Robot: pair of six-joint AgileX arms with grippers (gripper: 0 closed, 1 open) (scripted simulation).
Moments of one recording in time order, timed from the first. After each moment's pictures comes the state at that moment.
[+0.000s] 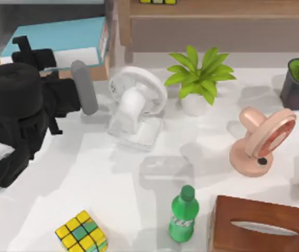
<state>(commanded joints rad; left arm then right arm) -0.39 1.60 0.58 0.77 -0.34 1.38 0.00 0.00 0.00 0.00 0.00 0.00</state>
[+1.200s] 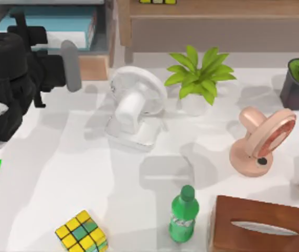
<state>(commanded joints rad) -0.22 1.83 0.80 0.77 -0.15 1.54 0.00 0.00 0.00 0.00 0.00 0.00</state>
